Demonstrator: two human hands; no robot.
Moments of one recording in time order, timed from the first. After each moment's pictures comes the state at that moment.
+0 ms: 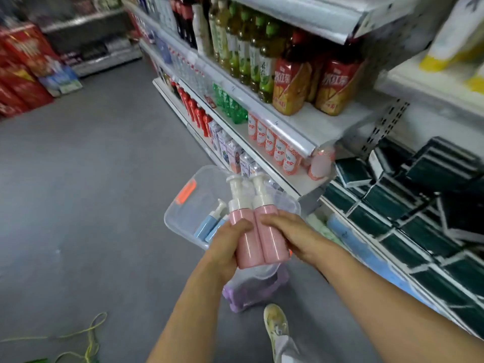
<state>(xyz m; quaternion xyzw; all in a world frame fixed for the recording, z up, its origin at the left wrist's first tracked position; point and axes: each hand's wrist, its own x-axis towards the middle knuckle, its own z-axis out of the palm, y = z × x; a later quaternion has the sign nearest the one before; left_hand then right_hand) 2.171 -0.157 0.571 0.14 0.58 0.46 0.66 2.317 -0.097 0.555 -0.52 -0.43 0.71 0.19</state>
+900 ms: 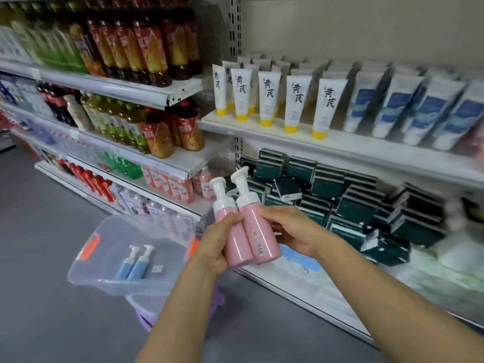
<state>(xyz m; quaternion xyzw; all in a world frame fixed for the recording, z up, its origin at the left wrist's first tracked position) 2.383 -0.260 0.673 0.26 0.49 0.40 0.74 2.546 -0.281 0.694 -0.56 -0.35 0.63 0.41</state>
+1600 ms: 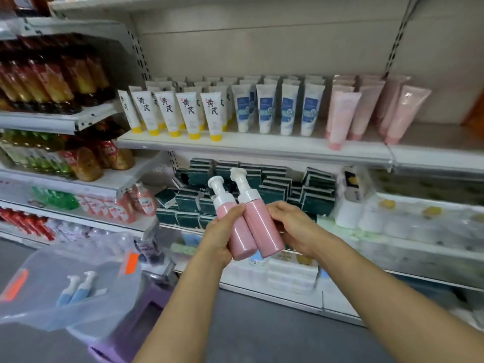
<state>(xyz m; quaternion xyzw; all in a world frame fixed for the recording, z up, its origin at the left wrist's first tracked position) 2.568 -0.394 0.705 0.34 0.47 0.34 0.74 2.715 -0.456 0.711 -0.60 -0.31 0.53 0.51</state>
